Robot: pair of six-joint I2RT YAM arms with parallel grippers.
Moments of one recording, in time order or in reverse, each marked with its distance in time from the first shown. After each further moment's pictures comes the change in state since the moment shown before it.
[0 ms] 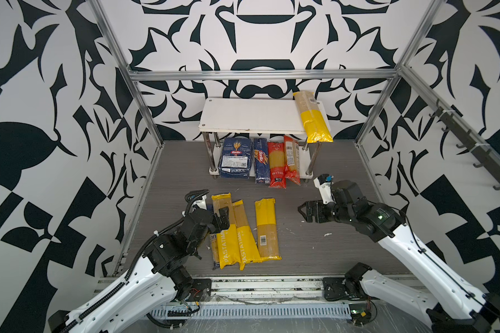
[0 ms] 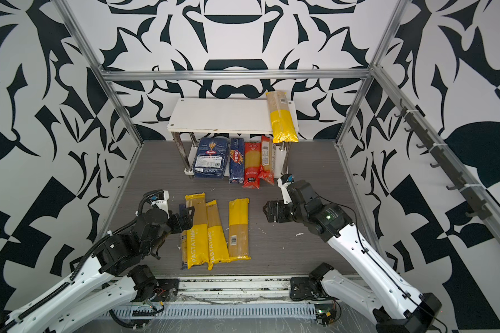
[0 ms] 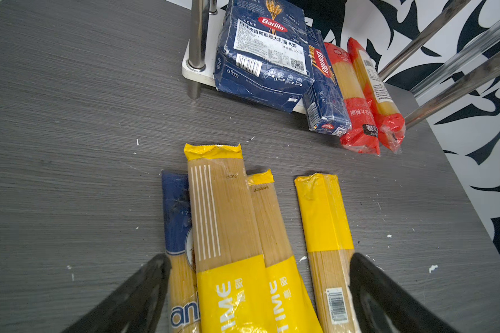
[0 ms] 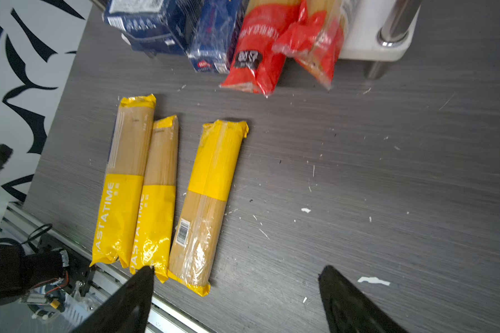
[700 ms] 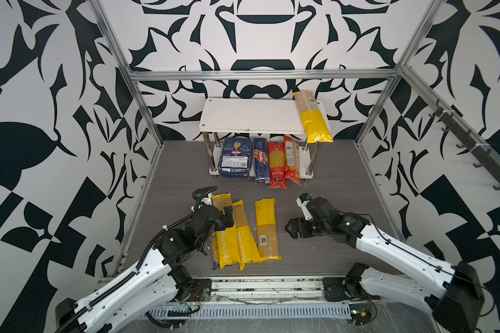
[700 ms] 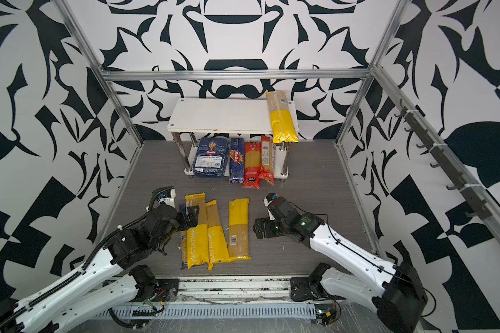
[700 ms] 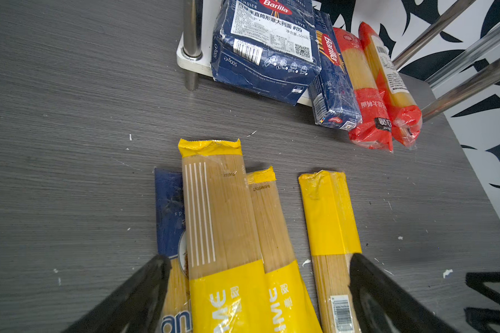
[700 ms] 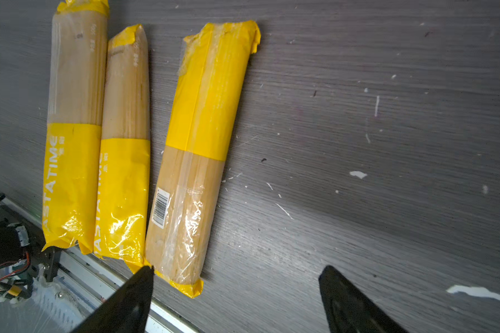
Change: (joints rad) left arm 0.000 0.114 0.000 0.054 0.000 -0.012; right arm 0.167 0.136 -0.254 0.253 0.002 0.132
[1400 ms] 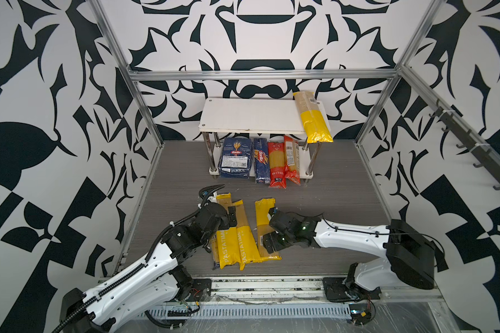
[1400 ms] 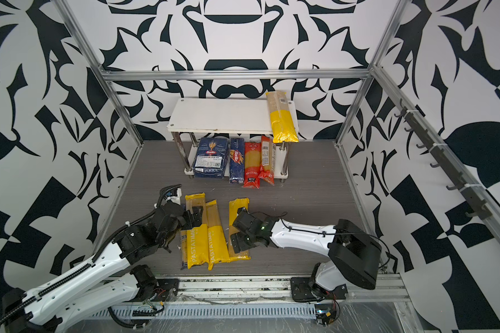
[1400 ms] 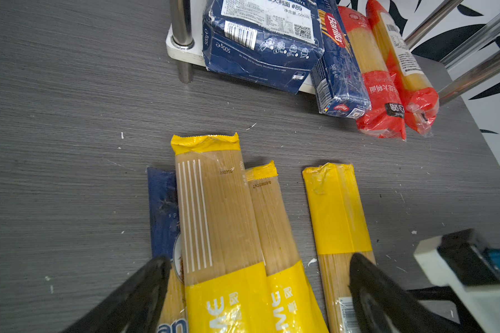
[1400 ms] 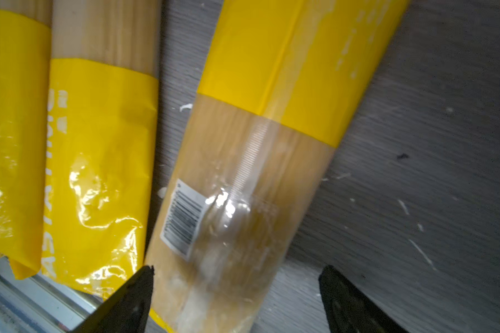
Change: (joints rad) left arm 0.000 0.071 0.000 0.036 0.011 0.027; right arm 0.307 0.441 0.112 0.167 0.109 0.097
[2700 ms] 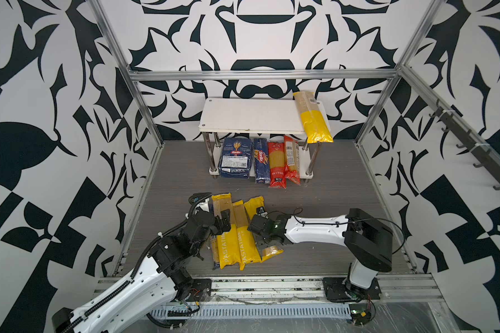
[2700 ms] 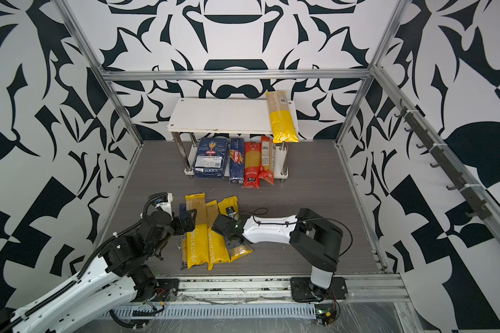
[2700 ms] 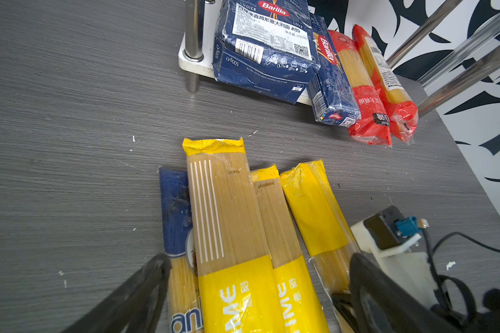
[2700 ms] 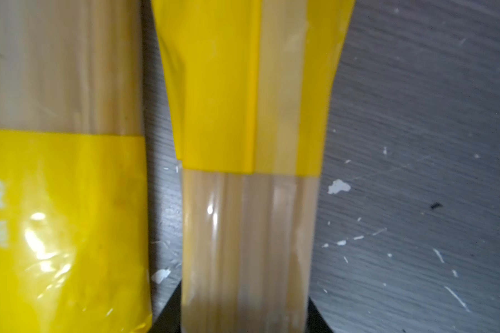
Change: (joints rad) left arm 0.001 -0.182 -0.076 -0.026 -0.009 0.014; right arm 0.061 0.270 0.210 -0.093 0.182 0.109
